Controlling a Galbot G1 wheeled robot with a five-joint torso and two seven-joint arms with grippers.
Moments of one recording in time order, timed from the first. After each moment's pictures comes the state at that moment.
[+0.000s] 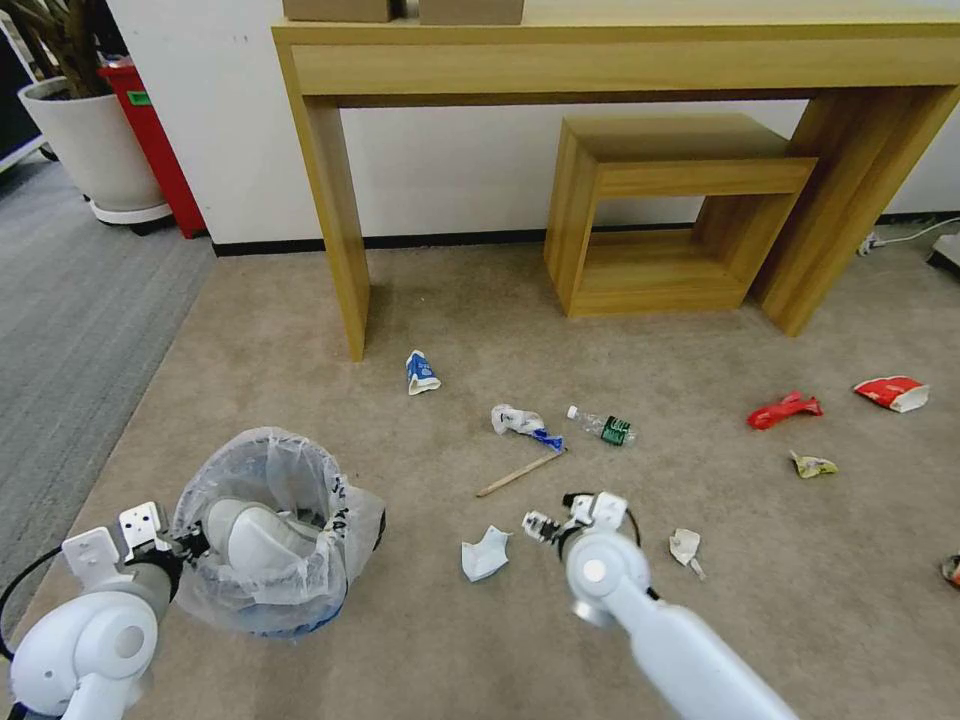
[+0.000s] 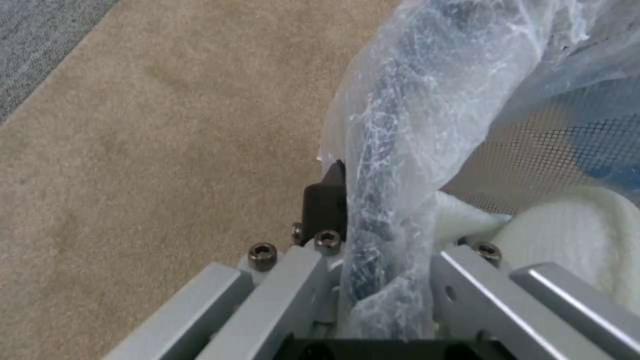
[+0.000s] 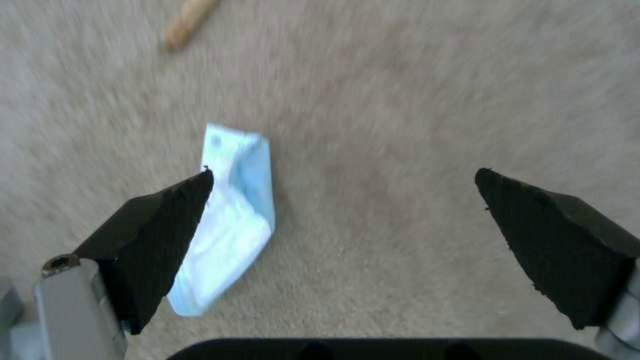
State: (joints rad) left arm 1.49 -1.19 -0.85 -2.07 -0.86 0.72 -0.48; right arm -0.97 1.21 -0.11 1.63 1.26 -0.39 0.91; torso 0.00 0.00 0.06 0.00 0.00
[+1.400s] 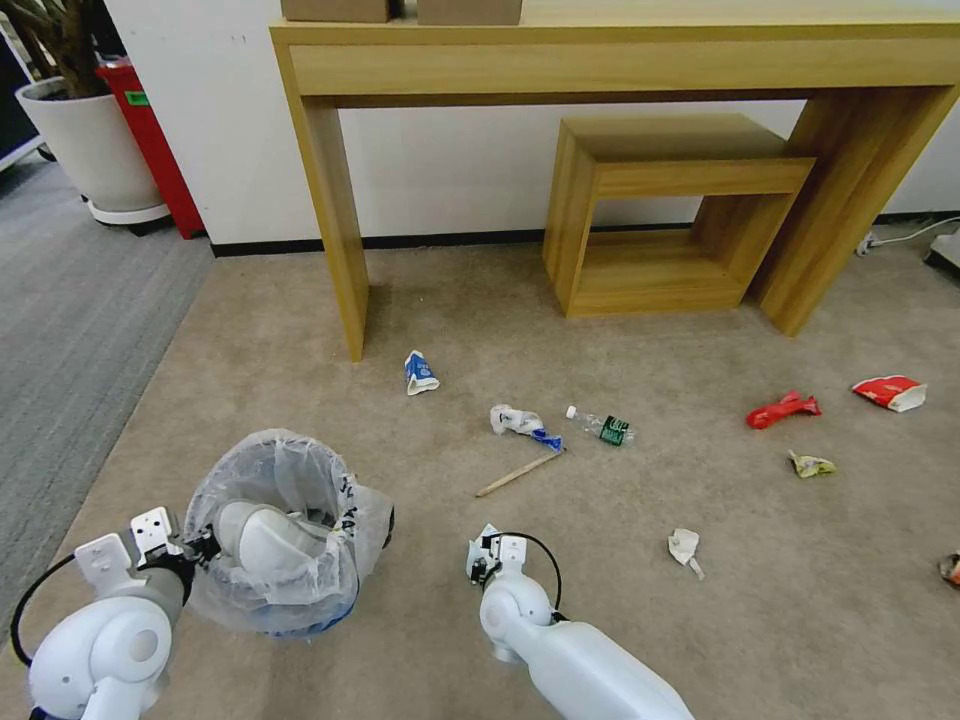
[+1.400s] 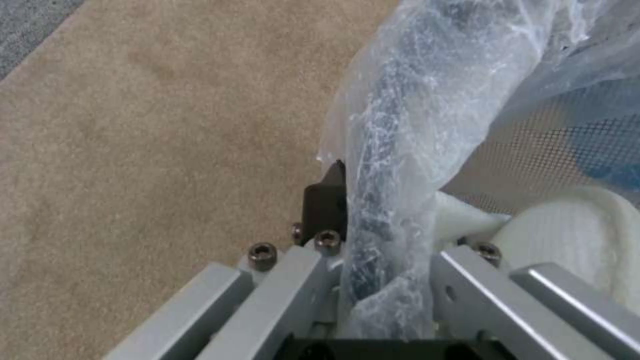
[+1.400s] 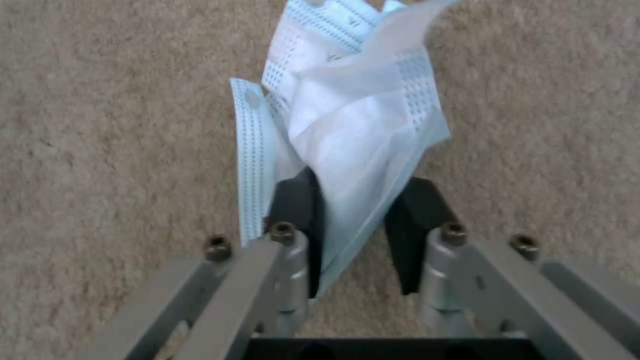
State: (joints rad) left arm 1.49 -1.23 -0.83 -2.07 -0.85 0.70 -0.47; right arm -0.86 1.39 -0.34 1.22 0.98 -0.29 0.69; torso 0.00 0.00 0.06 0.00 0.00
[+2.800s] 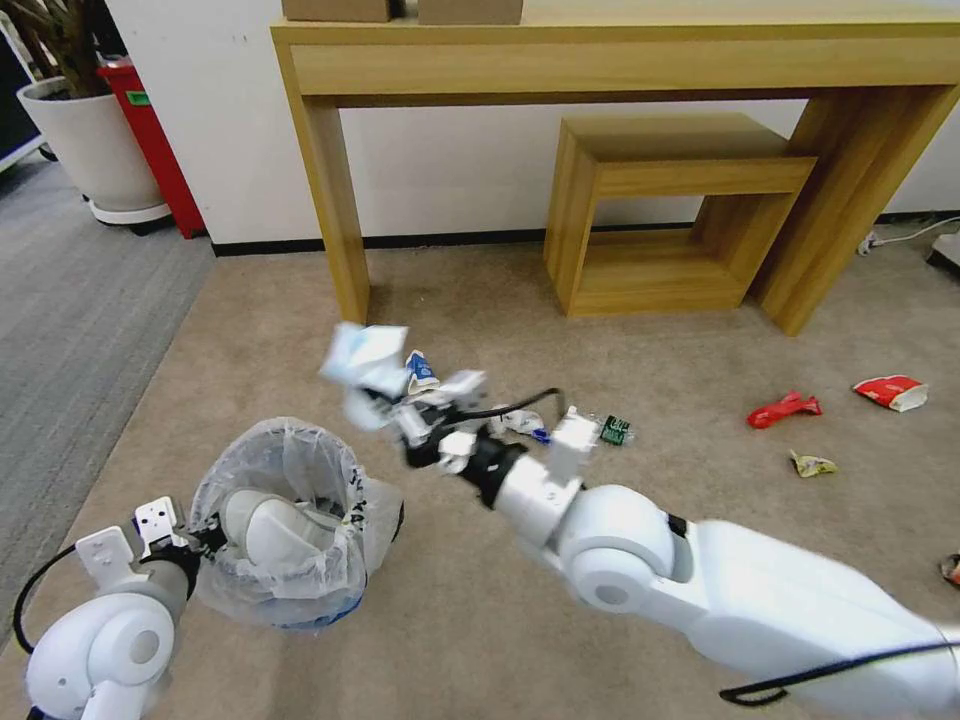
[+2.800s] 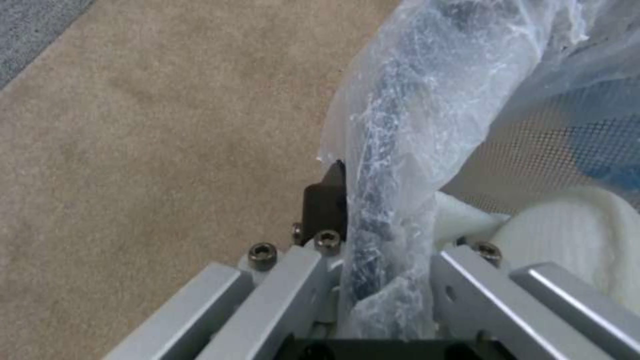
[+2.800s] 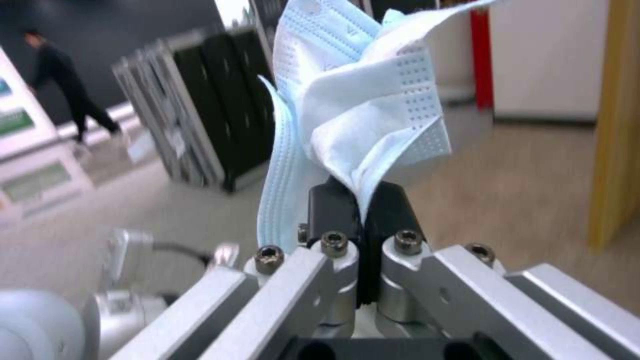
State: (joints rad) left arm 1.50 -1.24 -0.83 -2.15 -0.86 0.71 -0.48; right arm -0.26 0.93 -0.76 2.16 1.20 -0.08 0.37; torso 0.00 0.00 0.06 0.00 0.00
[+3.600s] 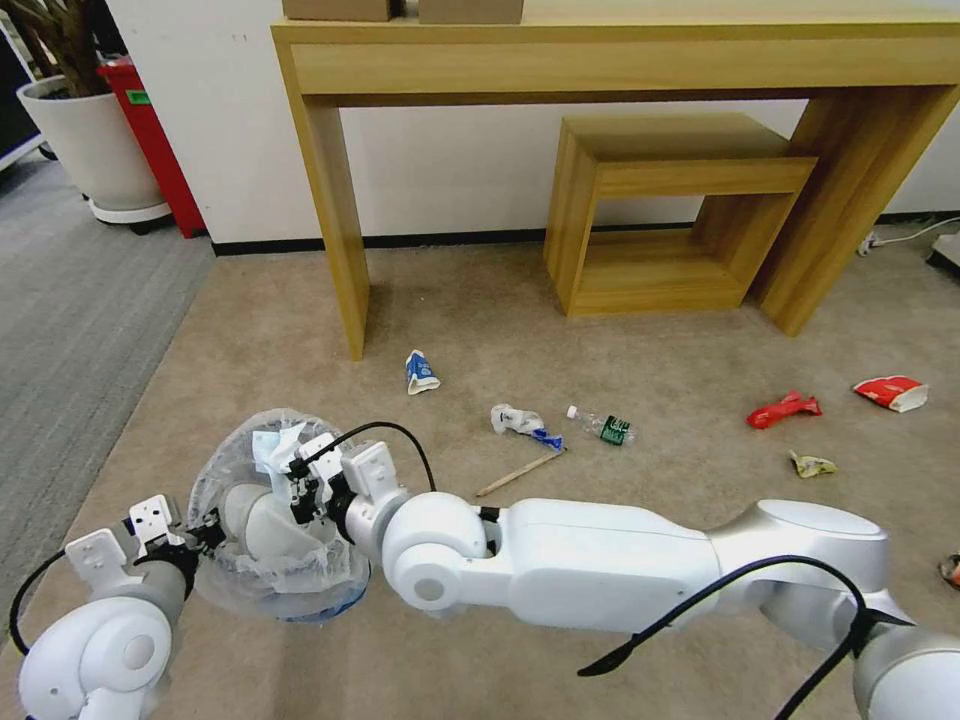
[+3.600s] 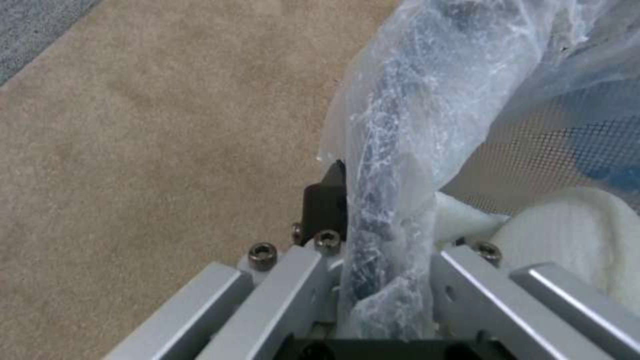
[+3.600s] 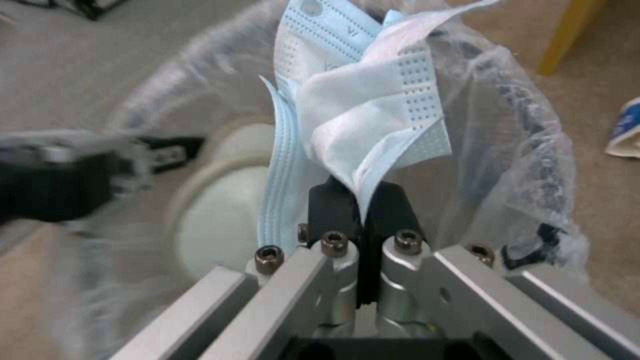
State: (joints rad) left arm 1.50 -1.26 -0.85 -2.16 -0.86 0.70 -0.47; right arm -0.16 1.34 -0.98 1.79 1.29 -0.33 0.74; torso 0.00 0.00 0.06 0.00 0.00
